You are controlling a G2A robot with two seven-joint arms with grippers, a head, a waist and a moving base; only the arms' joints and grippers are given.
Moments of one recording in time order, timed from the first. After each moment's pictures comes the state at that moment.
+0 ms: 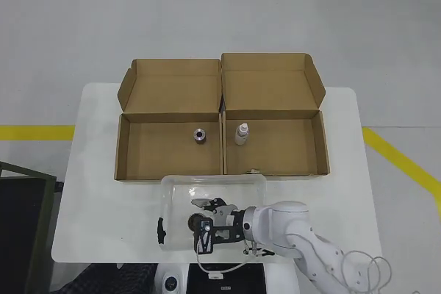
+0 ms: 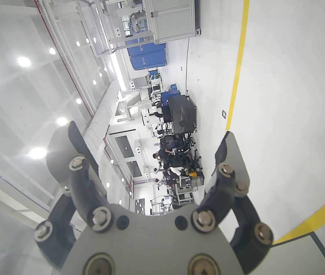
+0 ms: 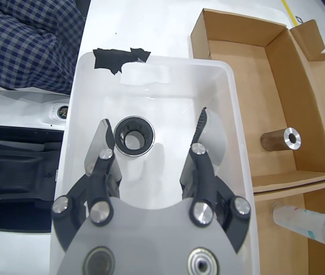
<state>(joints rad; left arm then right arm) -0.01 -0.37 -0.75 -1.25 2.03 -0.40 0.22 -1.30 -1.24 0.90 -1.98 -1.51 -0.85 0.52</state>
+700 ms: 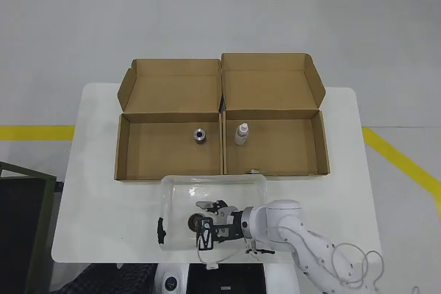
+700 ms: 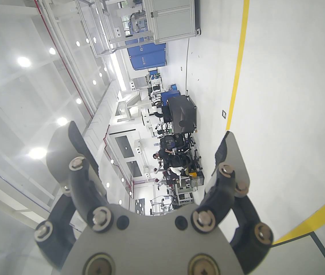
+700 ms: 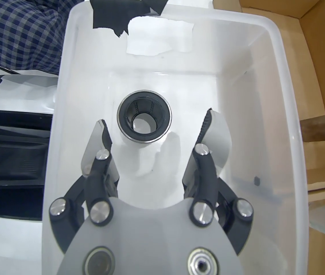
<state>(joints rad) -0.01 -0.37 -0.75 -1.25 2.03 -0.40 0.22 -1.24 -1.24 0.84 -1.86 -1.52 -0.85 0.50</state>
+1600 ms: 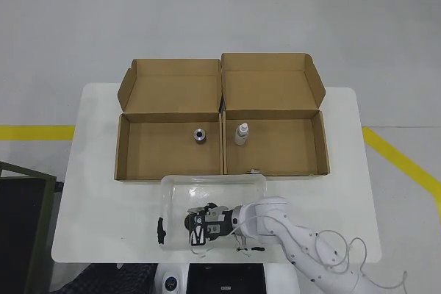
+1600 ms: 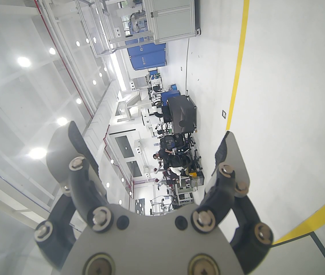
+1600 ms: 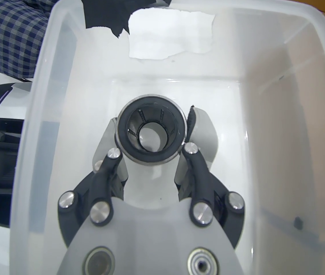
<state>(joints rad) -0.01 -0.37 -0.75 -1.25 2.03 -0.40 0.22 -1.16 -1.26 0.75 -1.70 -1.47 -0.80 0.42</state>
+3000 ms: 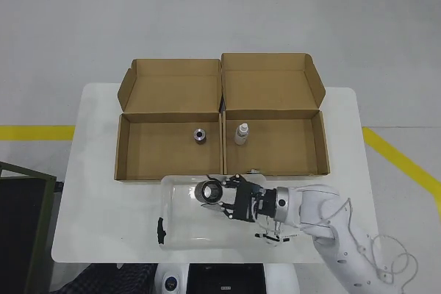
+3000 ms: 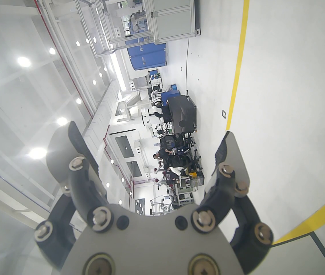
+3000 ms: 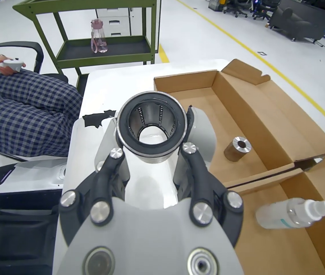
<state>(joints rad) -0.01 -0.37 -0.75 -1.25 2.03 -0.40 0.22 -1.30 -1.18 1.12 -1.97 -1.20 -0.84 0.22</state>
